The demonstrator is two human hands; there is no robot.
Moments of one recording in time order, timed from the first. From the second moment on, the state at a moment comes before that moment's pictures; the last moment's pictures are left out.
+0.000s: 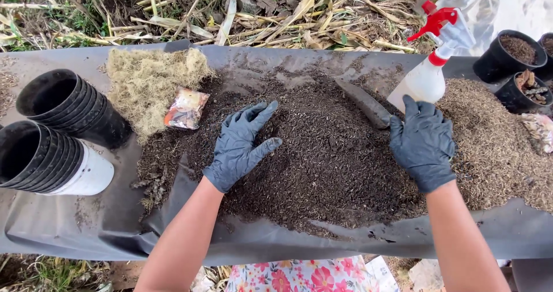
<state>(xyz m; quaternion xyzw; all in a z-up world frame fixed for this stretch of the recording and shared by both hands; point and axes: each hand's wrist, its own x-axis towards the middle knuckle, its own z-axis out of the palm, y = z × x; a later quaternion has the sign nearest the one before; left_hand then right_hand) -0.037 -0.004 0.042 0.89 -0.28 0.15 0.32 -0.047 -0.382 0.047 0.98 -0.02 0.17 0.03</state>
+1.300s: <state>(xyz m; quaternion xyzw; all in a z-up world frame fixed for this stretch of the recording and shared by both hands) -0.039 -0.004 0.041 0.88 -0.16 0.20 0.40 -0.035 -0.300 0.097 0.96 0.18 0.01 -0.20</state>
